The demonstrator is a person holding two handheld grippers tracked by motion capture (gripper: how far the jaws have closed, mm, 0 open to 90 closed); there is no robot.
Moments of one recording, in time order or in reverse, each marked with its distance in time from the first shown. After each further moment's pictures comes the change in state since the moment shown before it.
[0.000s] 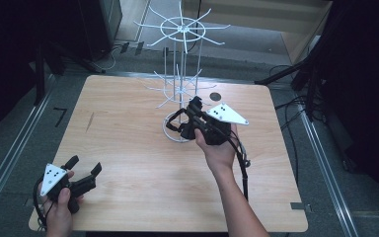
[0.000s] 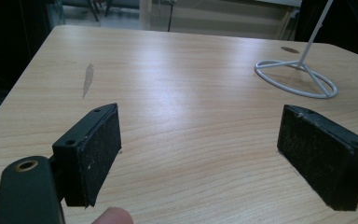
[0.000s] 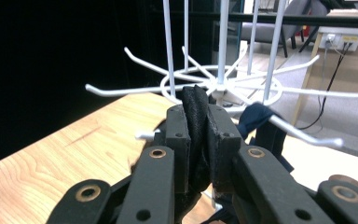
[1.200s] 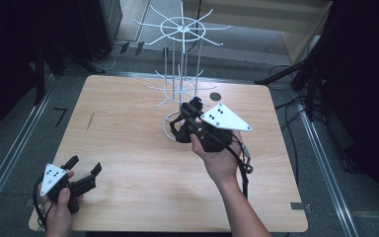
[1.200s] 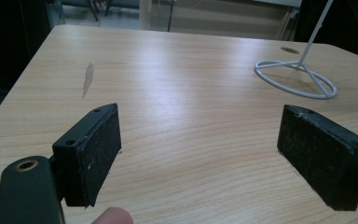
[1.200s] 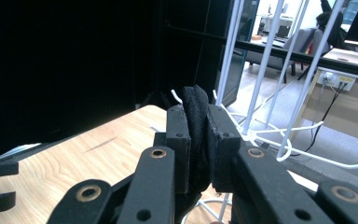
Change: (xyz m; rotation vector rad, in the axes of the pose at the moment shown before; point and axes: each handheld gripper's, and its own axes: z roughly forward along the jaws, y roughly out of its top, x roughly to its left) left arm 0.000 0.000 0.000 0.000 -0.001 -0.004; right arm 0.041 0.046 -0.040 -0.044 0.018 -0.138
